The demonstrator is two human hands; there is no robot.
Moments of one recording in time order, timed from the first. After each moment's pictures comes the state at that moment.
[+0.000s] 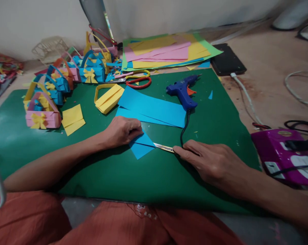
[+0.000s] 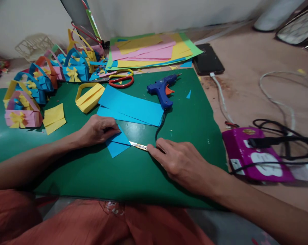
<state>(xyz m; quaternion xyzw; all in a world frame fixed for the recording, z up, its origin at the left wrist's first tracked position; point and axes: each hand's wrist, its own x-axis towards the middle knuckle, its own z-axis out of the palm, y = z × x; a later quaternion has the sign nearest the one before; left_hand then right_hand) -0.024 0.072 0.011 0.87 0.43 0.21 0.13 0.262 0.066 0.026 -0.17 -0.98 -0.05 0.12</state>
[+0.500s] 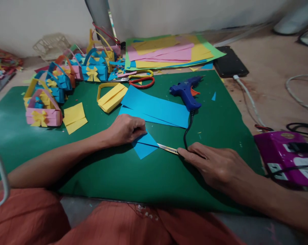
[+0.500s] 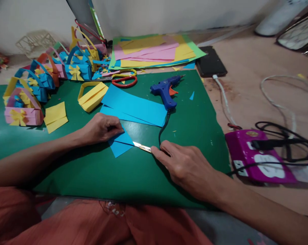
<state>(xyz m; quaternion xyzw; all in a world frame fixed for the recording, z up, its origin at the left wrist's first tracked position) -0.021 0.074 0.015 0.85 0.46 0.19 0.16 0.261 0.061 0.026 -0.20 -0.97 -0.02 0.11</state>
